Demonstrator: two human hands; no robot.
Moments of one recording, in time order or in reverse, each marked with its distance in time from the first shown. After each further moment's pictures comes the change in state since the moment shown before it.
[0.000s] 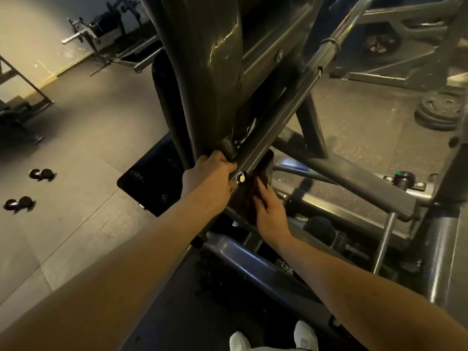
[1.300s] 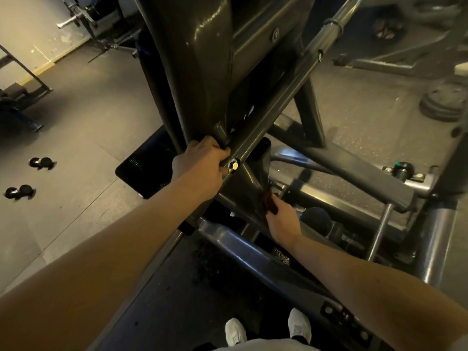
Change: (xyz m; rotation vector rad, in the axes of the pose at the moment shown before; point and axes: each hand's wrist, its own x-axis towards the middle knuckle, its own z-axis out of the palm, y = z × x) left_hand 0.003 0.001 0.005 0.012 -0.001 -0.028; right_hand -0.009 0.055 -0.041 -0.379 -0.070 0.264
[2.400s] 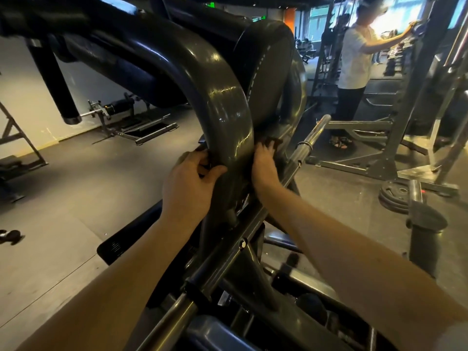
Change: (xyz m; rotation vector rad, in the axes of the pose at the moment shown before) left_hand -0.008 -0.029 -0.126 -0.689 0.668 0.022; right_hand 0.028 -0.321 -0.100 0.516 0.209 -0.405
